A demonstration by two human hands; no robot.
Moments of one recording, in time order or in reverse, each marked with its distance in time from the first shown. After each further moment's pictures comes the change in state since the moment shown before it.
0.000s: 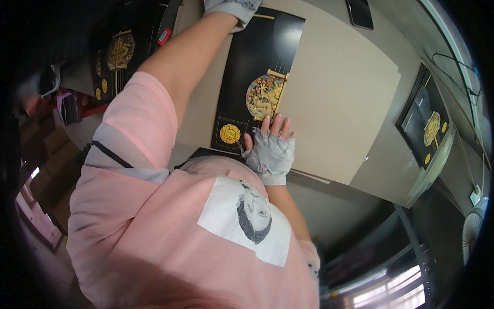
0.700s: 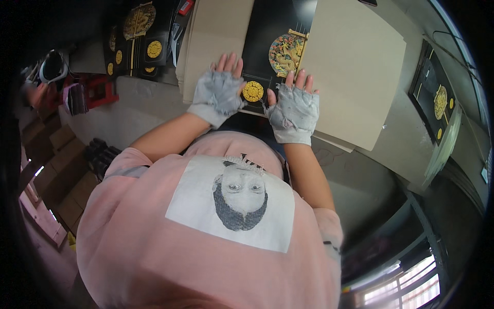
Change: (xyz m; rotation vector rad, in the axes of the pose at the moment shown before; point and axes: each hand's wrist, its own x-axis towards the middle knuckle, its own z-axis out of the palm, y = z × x) left_hand -0.343 -0.080 -0.001 -0.023 -0.211 0.384; right_hand 0.001 -0.007 -0.008 -0.107 0.183 -0.016
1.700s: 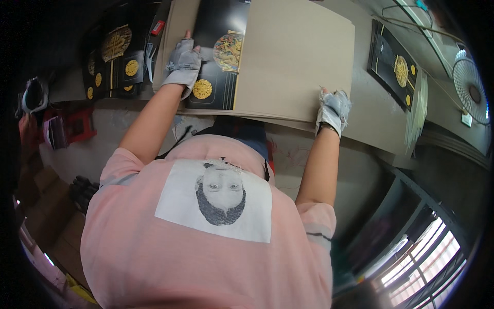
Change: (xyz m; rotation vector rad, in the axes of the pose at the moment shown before) left_hand 0.101 -0.052 -0.003 -0.850 0.190 -0.525; right_hand 0.002 0.192 -0.040 0.040 -0.147 0.897
